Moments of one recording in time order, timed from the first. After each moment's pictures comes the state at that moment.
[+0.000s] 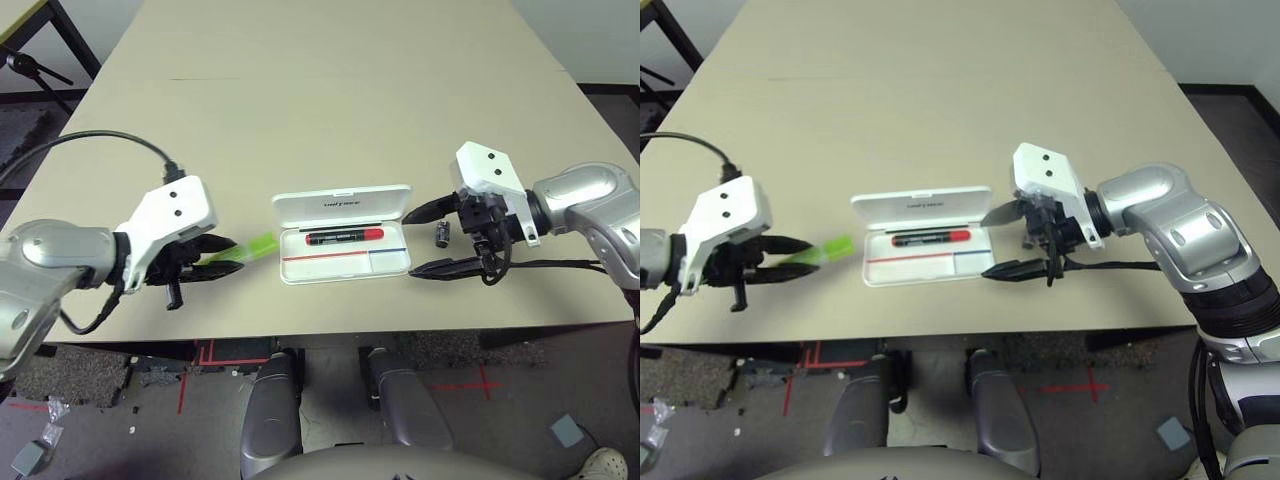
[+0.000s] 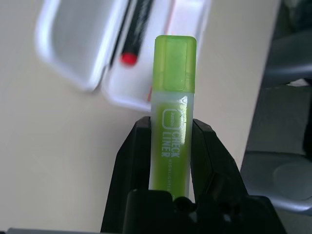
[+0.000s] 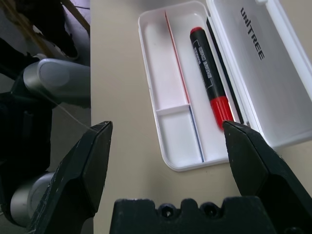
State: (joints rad) left arm -0.27 1.11 -0.02 -0.61 -0.45 0.74 -1.05; right arm -0.62 -0.89 0.23 -0.23 0.41 0.68 1.32
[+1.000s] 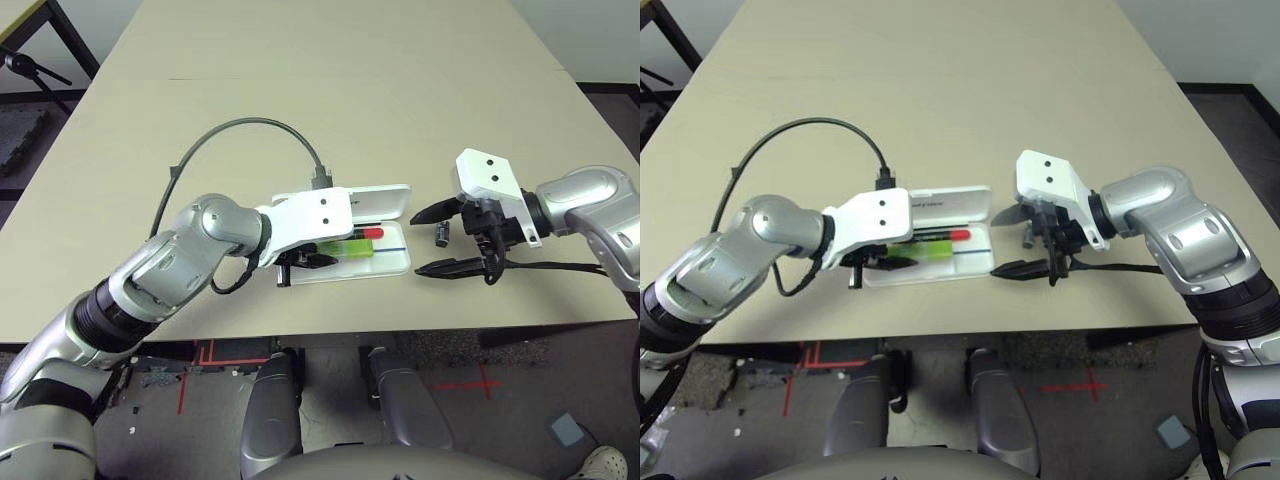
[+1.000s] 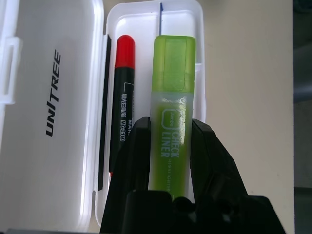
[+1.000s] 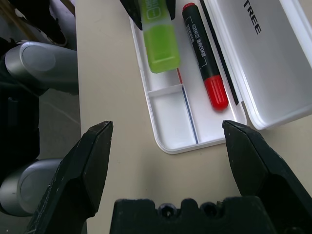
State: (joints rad) left arm -0.69 0.76 -0.54 -0.49 -0.12 0.87 -0.97; right arm -0.61 -0.90 0.24 -0.23 0.35 0.66 1.32
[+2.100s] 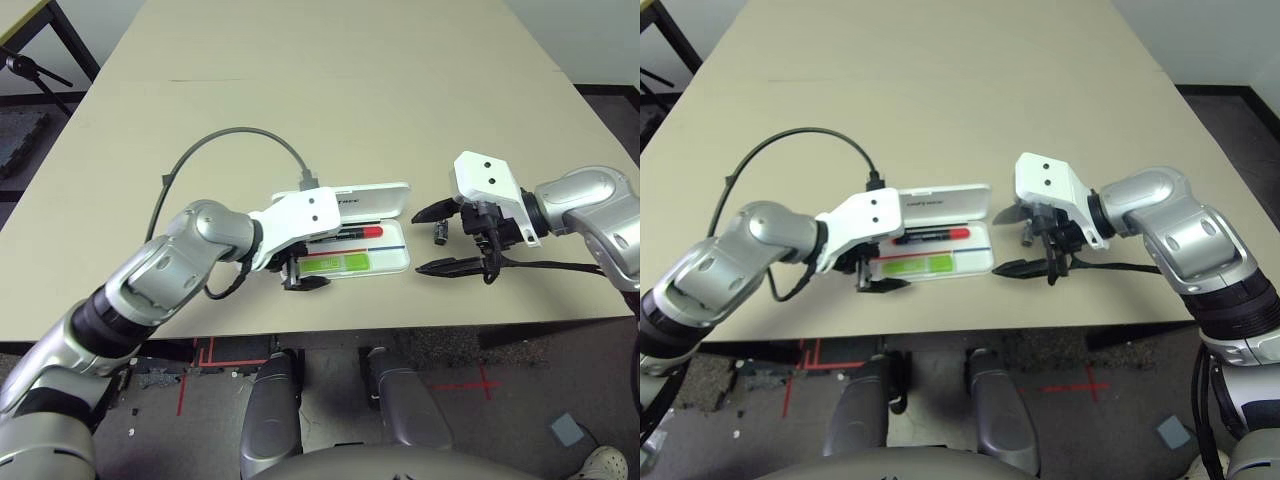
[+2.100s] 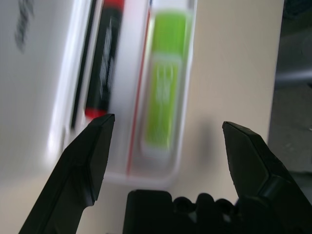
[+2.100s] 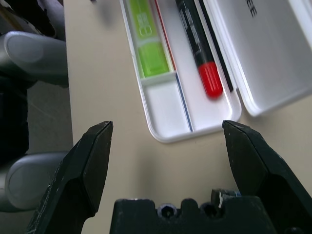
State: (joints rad) left arm -0.50 0.91 -0.36 -0.53 -0.23 0.86 -1.04; right arm -0.59 -0.91 0.25 -0.18 0.31 0.61 1.31
